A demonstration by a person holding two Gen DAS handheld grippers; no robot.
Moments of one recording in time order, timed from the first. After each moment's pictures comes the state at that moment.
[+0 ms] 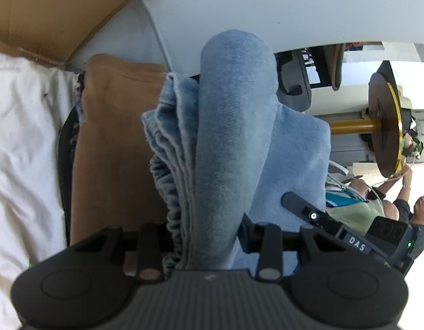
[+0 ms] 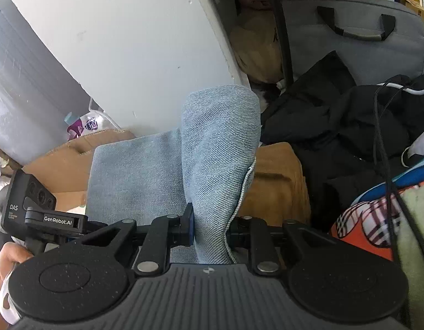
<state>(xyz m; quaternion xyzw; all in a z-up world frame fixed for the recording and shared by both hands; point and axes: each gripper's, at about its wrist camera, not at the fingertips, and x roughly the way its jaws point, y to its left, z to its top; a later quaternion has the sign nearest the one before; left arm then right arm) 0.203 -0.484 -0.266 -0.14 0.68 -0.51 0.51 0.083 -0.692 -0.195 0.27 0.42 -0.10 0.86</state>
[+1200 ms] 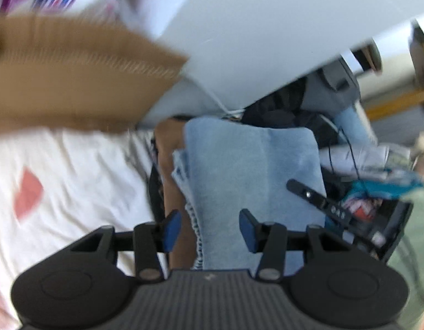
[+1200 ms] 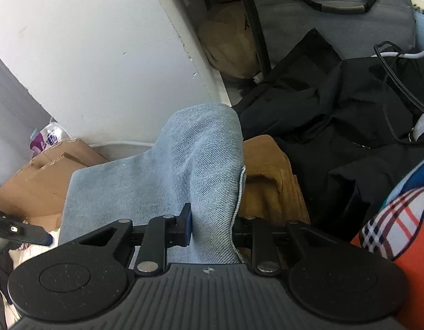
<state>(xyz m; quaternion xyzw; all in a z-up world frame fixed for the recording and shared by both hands) 0.239 -0.484 -0.191 0.07 0.62 -0.48 0.62 0.100 -0.707 -0.273 0.29 0.38 -0.16 0.86</state>
